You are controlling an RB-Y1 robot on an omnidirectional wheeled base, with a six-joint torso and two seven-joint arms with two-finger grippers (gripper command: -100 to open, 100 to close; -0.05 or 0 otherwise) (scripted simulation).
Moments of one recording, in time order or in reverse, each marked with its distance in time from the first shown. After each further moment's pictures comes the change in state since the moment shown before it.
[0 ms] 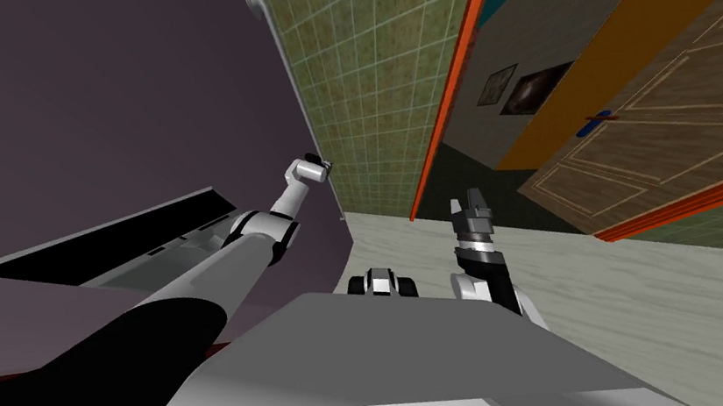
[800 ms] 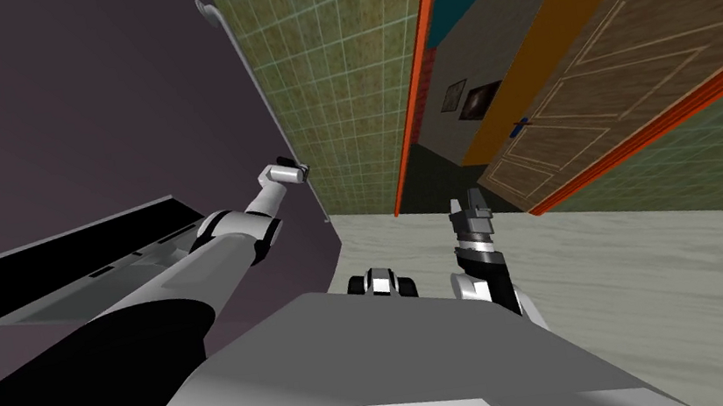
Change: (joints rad) left arm -0.002 0.167 0.052 0.230 0.117 -0.150 -0.106; right arm 0.000 0.000 0.000 0.000 0.000 0.000 0.000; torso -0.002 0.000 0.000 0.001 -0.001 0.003
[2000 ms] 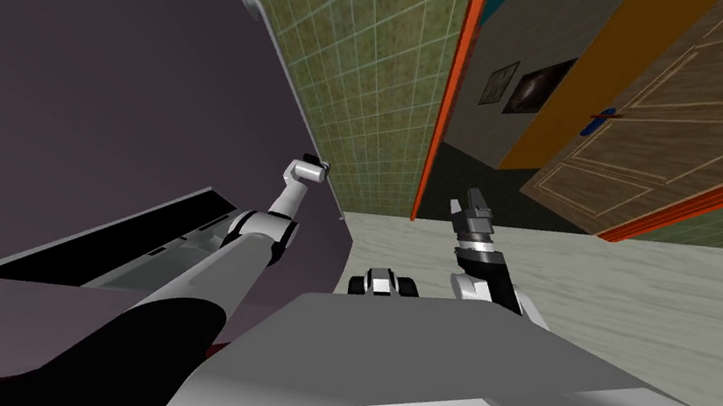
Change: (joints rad) left arm 0.003 -0.156 -0.050 -0.212 -0.114 0.140 0.098; right arm 0.000 0.000 0.000 0.000 0.000 0.000 0.000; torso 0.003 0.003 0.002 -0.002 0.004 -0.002
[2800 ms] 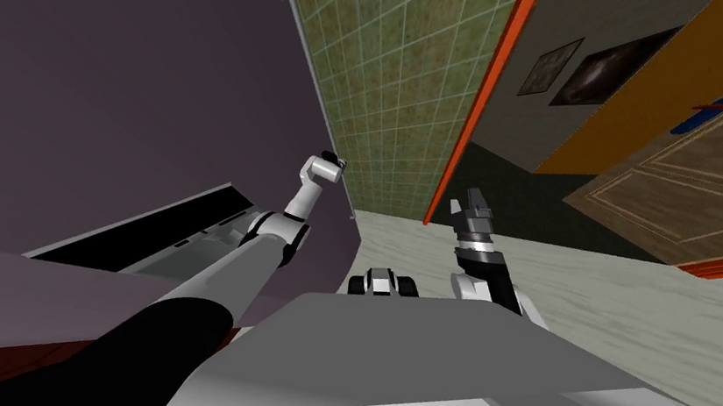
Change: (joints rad) left arm 0.002 -0.125 -0.041 -0.178 -0.085 0.117 0.071; right arm 0.000 0.000 0.000 0.000 0.000 0.000 0.000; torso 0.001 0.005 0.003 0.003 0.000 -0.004
